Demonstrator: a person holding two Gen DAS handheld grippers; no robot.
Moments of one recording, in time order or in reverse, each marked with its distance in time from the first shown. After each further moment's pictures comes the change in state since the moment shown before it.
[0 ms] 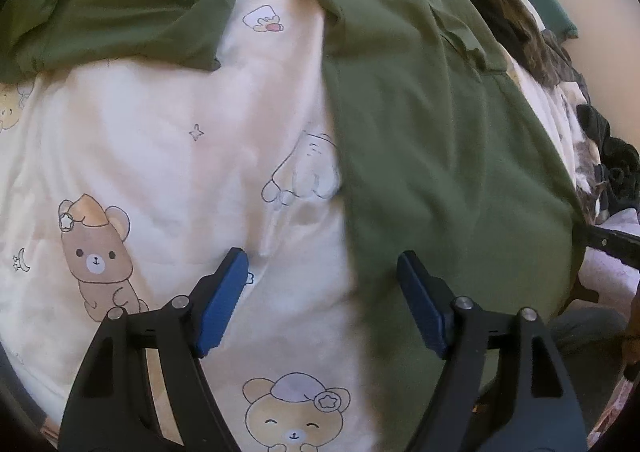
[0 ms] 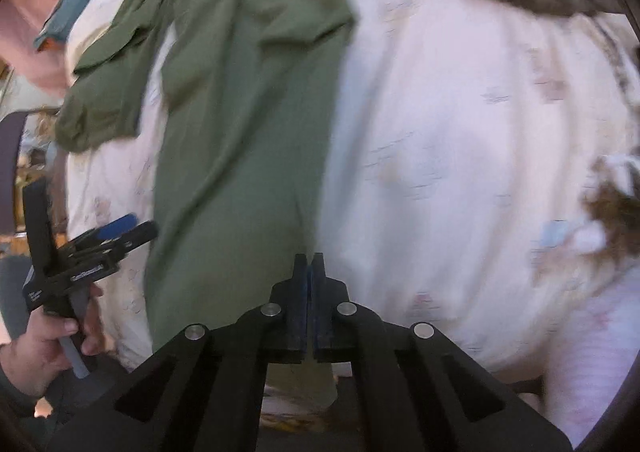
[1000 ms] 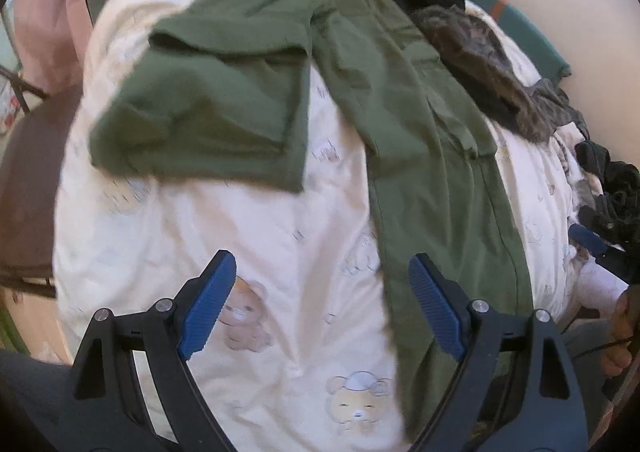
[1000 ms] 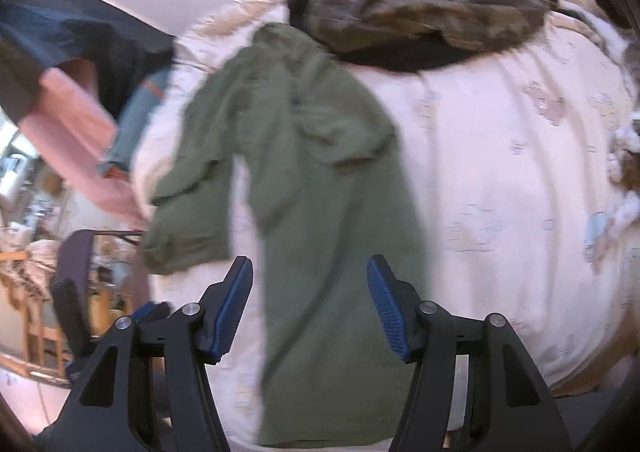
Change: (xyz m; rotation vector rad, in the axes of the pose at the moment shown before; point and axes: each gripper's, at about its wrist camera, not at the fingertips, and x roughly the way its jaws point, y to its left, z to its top) left arm -0.098 0.015 0.015 0.036 -0.243 0.104; right arm -0.037 0.020 -0.003 0.227 -0.388 0.258
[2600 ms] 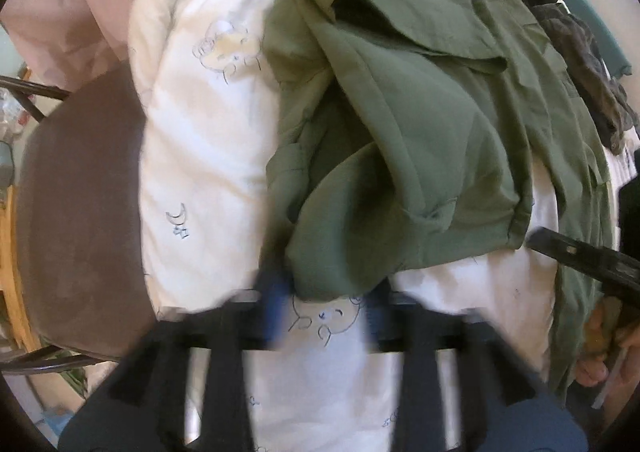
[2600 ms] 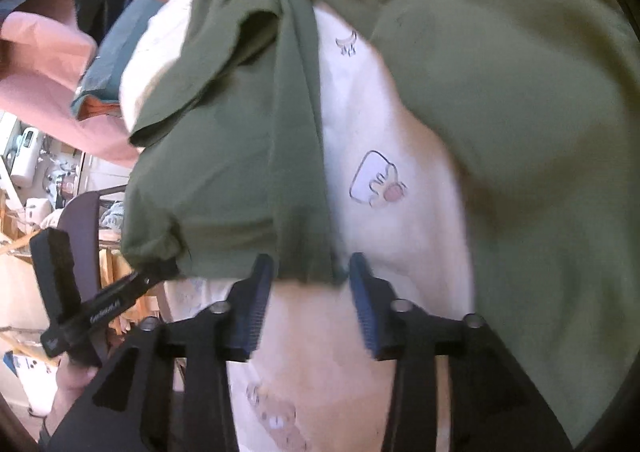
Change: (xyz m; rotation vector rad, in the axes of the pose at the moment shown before) left arm 0.050 0.198 0.085 0.020 0.163 0.138; right arm 0.245 0.141 -0.010 0.011 0.293 0.215
